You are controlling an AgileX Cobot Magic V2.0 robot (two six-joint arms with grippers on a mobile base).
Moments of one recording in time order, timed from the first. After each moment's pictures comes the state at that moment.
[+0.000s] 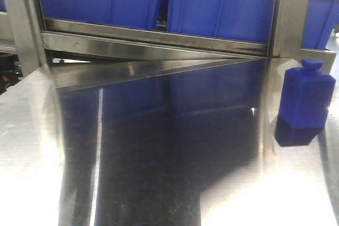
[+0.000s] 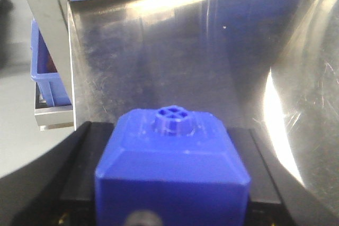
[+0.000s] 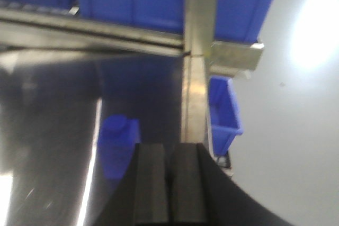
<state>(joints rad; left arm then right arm) -0.26 0.79 -0.69 -0.10 0.53 -0.02 0.10 0.35 -0.51 0.10 0.54 -0.07</state>
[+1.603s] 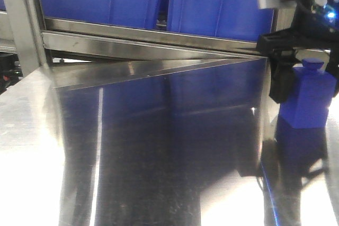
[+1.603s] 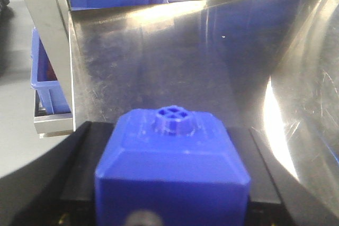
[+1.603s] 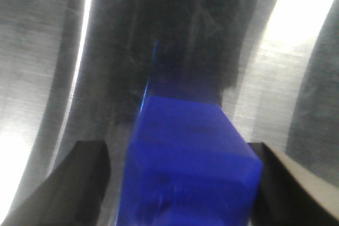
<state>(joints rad) -0.26 0.79 -0.69 -0.11 0.51 -0.02 0.30 1.69 -1.20 0.01 0.91 0.11</state>
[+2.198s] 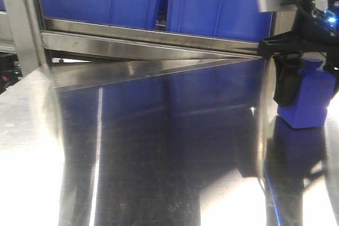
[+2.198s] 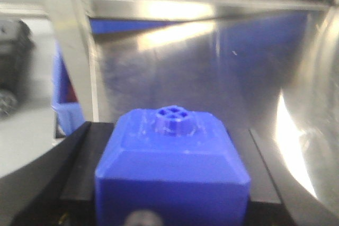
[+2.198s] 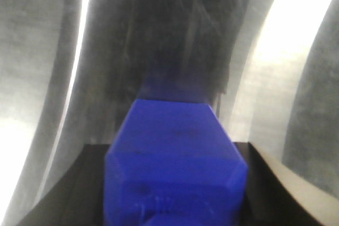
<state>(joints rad) -0.22 0.60 -0.56 -0.06 0.42 -0.02 0.30 1.67 -1.17 0.00 0.89 0.11</state>
